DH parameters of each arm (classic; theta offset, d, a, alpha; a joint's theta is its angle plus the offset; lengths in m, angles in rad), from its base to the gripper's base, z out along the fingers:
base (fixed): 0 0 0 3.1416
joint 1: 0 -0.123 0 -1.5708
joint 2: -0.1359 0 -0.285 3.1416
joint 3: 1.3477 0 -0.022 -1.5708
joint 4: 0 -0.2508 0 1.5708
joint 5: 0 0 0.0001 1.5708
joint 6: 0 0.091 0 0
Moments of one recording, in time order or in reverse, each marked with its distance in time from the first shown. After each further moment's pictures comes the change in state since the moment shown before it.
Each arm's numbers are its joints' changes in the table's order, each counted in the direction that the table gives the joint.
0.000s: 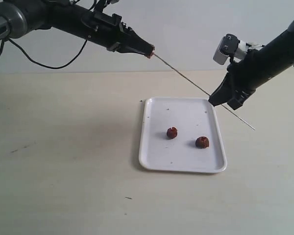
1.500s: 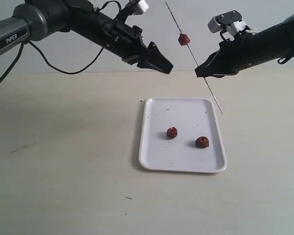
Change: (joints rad) left arm 0.102 0.000 0.000 -0.169 -0.004 -0.095; right arm -0.034 -0.001 0.000 -0.347 -0.239 0.132
